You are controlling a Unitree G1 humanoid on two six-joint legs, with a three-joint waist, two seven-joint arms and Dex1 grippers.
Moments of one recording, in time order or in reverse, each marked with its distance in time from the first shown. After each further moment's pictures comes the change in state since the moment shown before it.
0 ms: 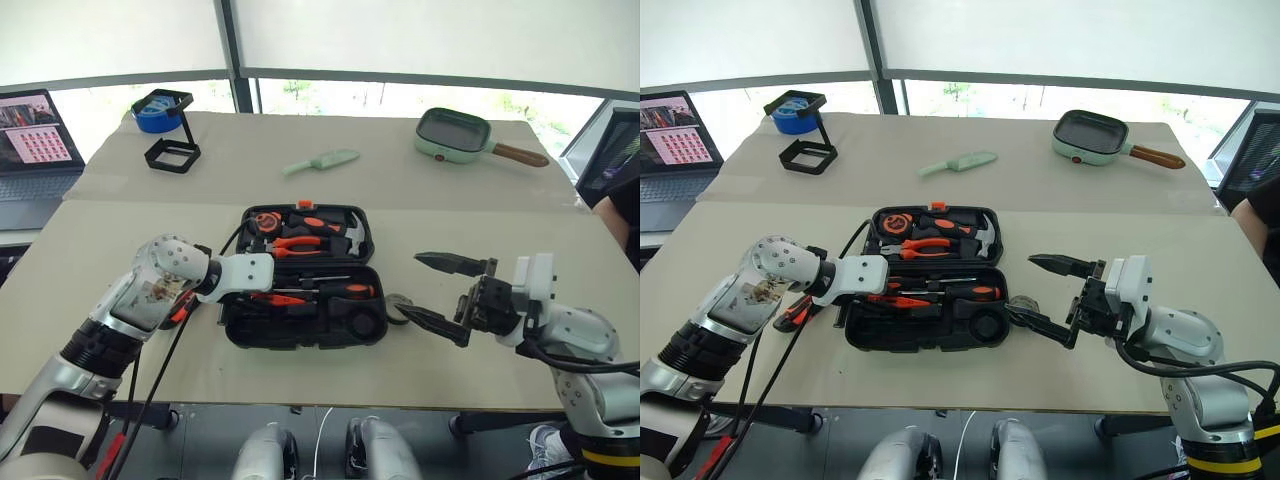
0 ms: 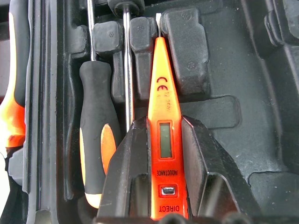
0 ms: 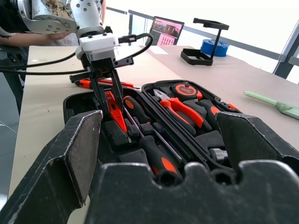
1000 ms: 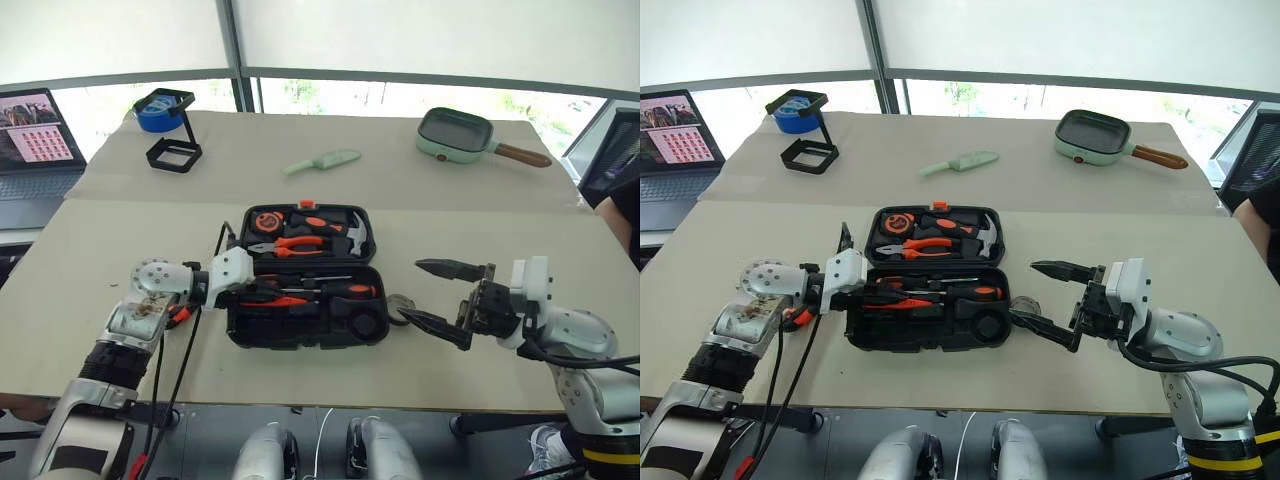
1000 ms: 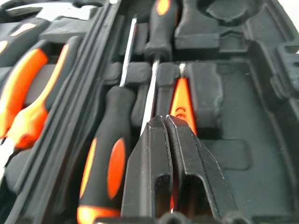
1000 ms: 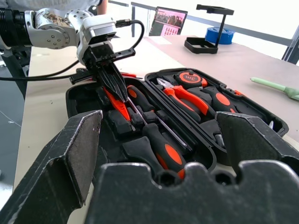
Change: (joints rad) left arm 0.112 -0.150 0.202 0.290 -0.208 -0.311 0.039; right arm 0.035 -0.021 0.000 0.051 -0.009 0.005 0.037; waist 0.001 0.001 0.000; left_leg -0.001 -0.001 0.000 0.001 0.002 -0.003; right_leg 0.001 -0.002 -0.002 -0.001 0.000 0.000
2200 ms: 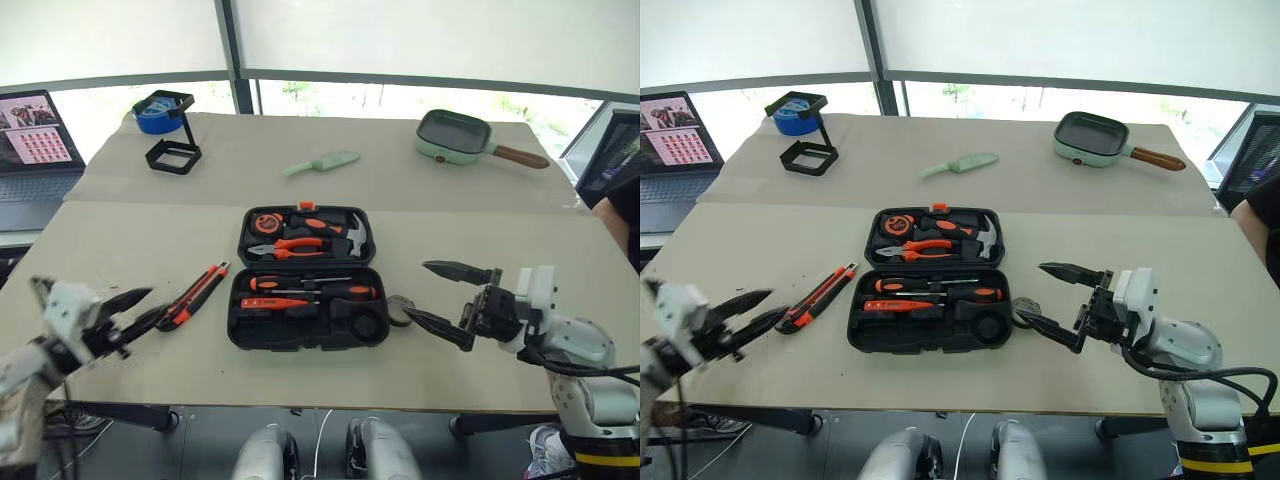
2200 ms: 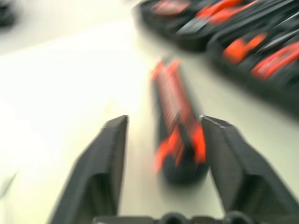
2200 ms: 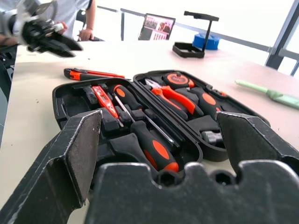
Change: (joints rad) left arm 0.796 0.073 0.780 -0.214 -0.315 0.134 0.295; right arm 0.014 0.068 -0.017 0.106 -0.041 -0.200 0.082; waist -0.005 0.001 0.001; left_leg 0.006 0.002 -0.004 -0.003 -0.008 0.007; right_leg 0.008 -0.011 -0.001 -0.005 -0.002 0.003
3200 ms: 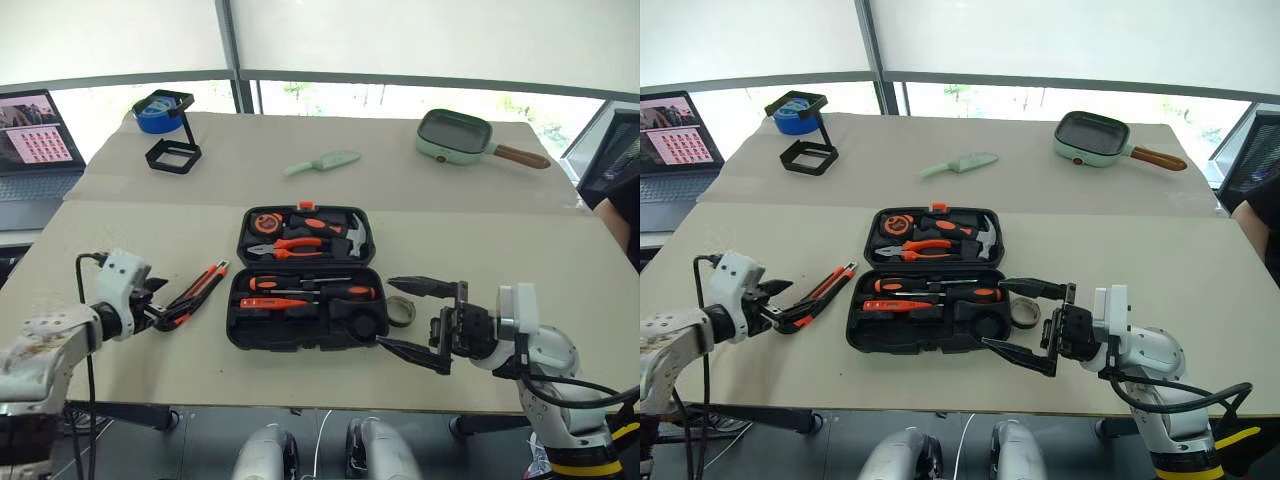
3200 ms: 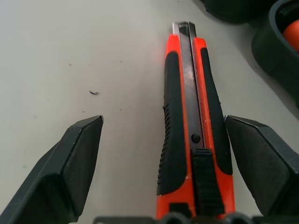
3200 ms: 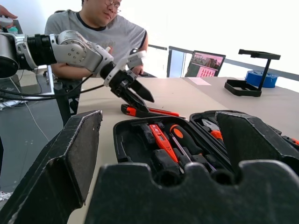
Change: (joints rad) left arm -0.408 0.101 -0.406 -0.120 0.038 0.578 0.240; right arm -0.003 0.067 0.123 -0.132 0.091 0.056 0.010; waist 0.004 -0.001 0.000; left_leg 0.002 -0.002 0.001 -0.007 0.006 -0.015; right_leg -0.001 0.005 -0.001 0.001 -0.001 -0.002
